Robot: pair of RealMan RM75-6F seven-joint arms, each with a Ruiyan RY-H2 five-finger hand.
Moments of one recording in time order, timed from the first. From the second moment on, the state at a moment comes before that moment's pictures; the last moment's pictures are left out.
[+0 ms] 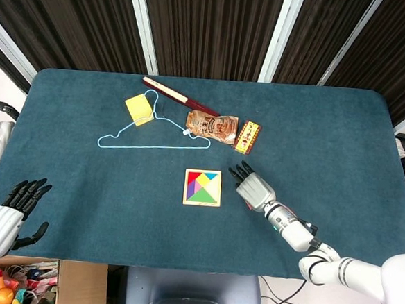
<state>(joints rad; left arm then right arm) -0.17 -1.08 0.05 -1.54 1.71 1.51 -0.21 0.84 -1.51 0.03 -1.27 -1.26 0.75 -0.81</state>
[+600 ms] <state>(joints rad) -0.17 -1.07 0.06 -1.55 1.72 1.51 -0.22 0.90 -1.54 0.11 -1.36 -1.25 0.86 -0.93</state>
